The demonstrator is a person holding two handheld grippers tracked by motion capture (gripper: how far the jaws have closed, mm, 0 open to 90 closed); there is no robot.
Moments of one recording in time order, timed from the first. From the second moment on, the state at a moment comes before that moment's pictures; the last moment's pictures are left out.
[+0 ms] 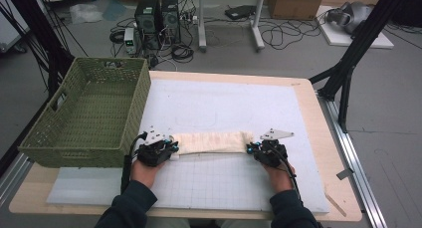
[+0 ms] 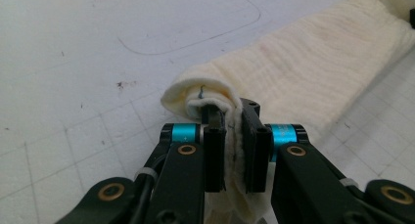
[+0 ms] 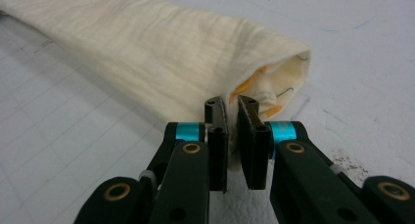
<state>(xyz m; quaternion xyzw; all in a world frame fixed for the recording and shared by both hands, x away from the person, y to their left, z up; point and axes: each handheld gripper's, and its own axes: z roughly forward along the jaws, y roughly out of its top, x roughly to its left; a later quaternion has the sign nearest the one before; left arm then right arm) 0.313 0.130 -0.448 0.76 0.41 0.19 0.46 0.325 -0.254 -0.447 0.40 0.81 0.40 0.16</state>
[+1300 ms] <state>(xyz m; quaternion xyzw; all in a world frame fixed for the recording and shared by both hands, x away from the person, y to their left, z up) 0.290 0.145 -0.352 0.71 0.35 0.23 0.56 0.320 -0.265 -0.364 0.36 0.76 0.48 0.23</state>
